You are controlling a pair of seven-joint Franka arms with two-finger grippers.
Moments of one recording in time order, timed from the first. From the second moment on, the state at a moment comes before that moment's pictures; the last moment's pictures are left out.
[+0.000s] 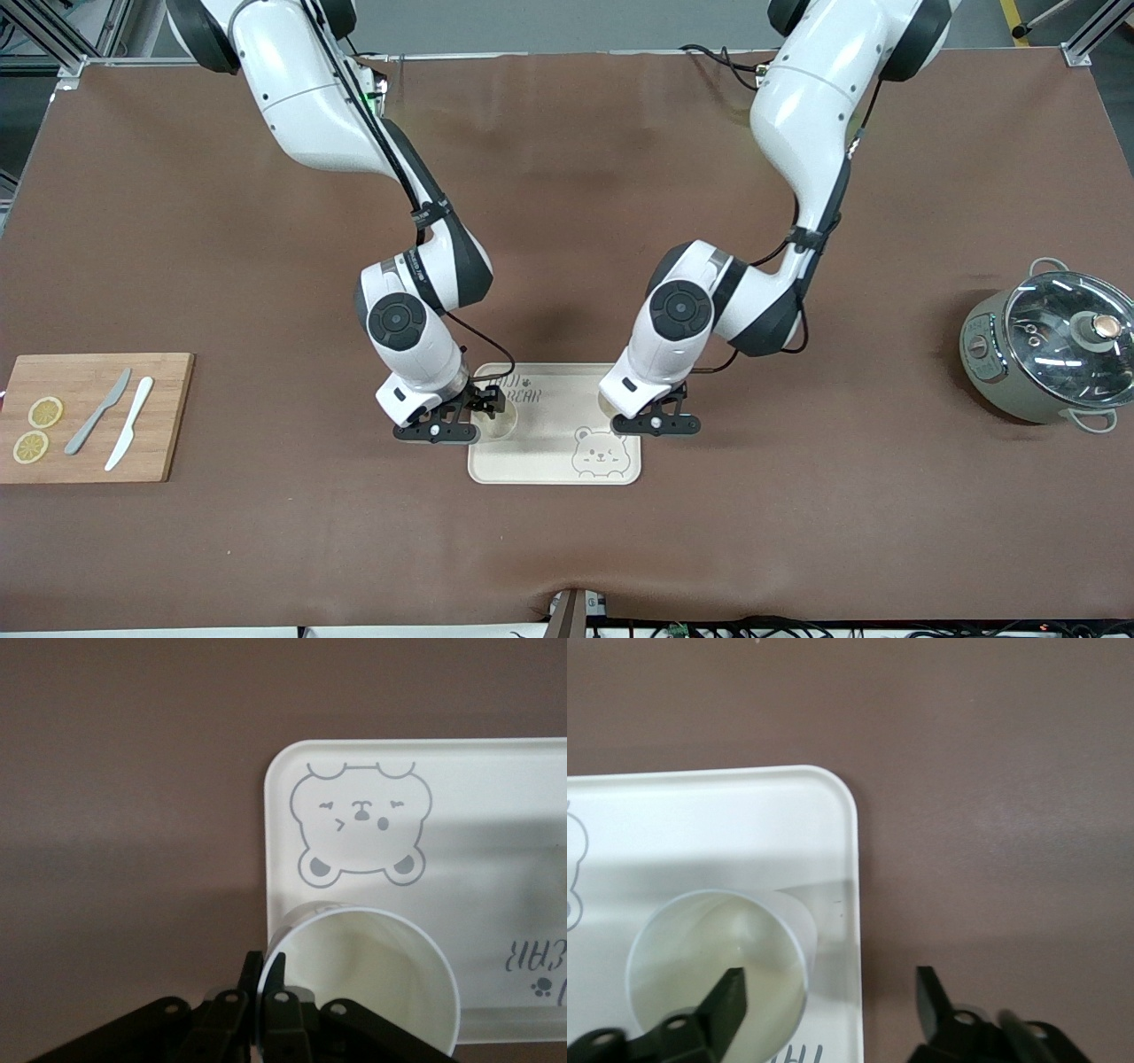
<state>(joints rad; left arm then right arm) -0.54 0.81 -0.01 -1.27 0.02 2.17 -0.53 0.59 0.79 -0.15 -1.42 0.13 2.36 0.44</state>
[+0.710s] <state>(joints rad) -0.32 0.23 -0.01 -2.06 0.03 2.41 -0.15 0.62 0.79 -0.15 -1.40 0.13 2.36 0.44</state>
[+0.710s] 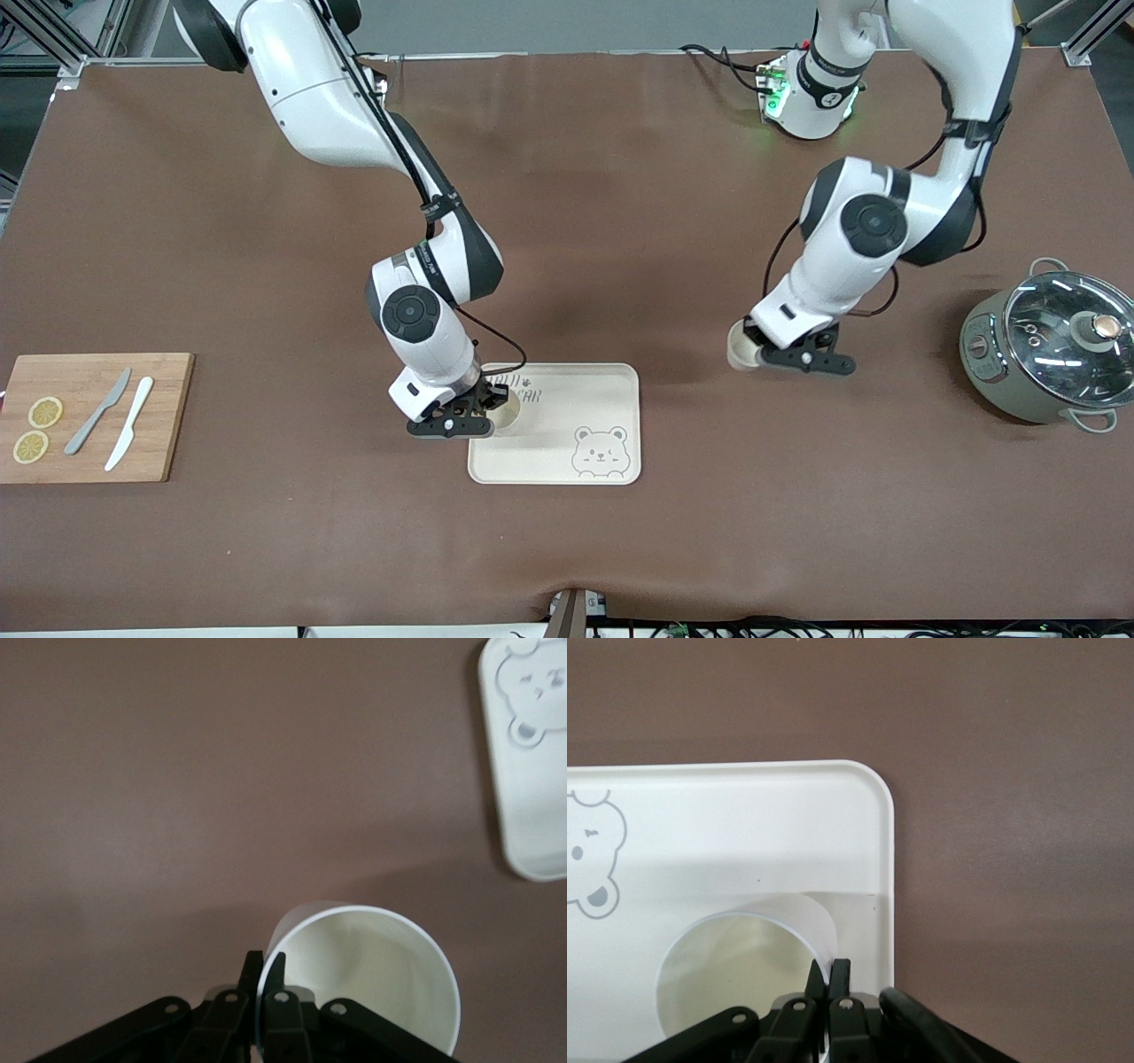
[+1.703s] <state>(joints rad) -0.20 0.14 -0.01 -2.37 -0.17 2.58 0.16 0.32 0.74 -0.18 -1.29 0.13 2.11 -0.07</state>
